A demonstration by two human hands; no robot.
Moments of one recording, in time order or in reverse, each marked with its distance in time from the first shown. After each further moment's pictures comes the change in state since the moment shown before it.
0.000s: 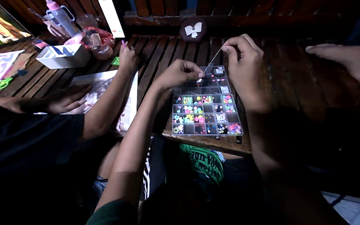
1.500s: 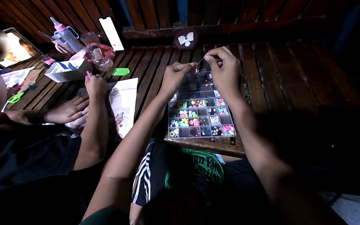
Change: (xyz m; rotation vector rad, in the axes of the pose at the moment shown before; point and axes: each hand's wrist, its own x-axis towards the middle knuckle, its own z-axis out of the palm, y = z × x) left_hand 0.015 0.006 0.030 -0.104 0.493 -0.104; right_hand -0.004 -0.011 0.013 0.168 -0.002 0.250
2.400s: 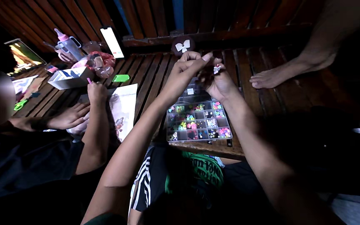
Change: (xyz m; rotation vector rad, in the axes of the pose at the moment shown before) left_hand -0.019 0.052 0.003 -0.154 -0.241 0.311; right_hand -0.002 -0.018 -0.010 1.229 -0.271 0.537
